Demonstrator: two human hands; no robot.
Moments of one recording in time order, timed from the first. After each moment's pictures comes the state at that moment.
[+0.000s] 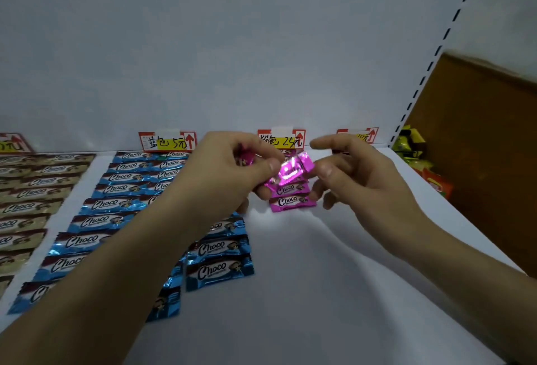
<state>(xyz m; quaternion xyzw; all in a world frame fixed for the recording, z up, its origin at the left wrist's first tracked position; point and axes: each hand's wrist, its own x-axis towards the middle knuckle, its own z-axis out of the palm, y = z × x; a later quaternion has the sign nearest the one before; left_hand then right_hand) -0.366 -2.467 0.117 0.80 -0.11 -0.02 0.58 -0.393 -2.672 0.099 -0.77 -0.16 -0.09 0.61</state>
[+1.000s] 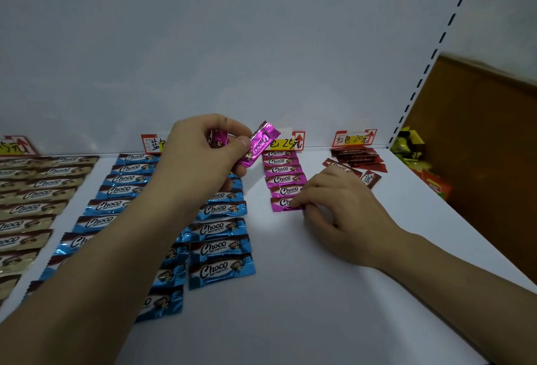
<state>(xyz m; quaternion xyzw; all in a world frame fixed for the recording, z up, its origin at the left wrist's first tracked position) -0.355 -2.454 0.117 0.78 -0.05 0.09 0.62 -0.370 -2.687 0.052 -0.94 -0.27 -0.17 0.14</state>
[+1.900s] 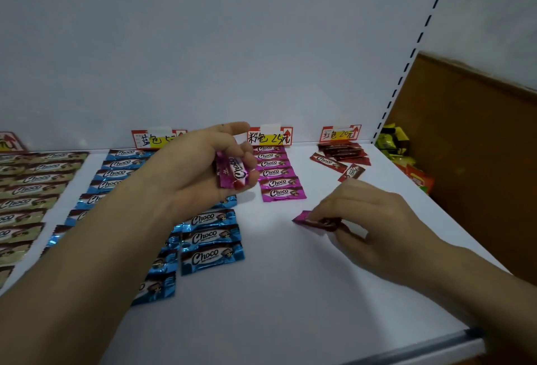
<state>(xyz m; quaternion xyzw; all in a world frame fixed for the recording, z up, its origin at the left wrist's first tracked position) -0.364 -2.464 0.130 0.52 0.04 -0.19 0.83 -0.422 -2.721 0.073 -0.90 -0.35 -0.20 0.15</state>
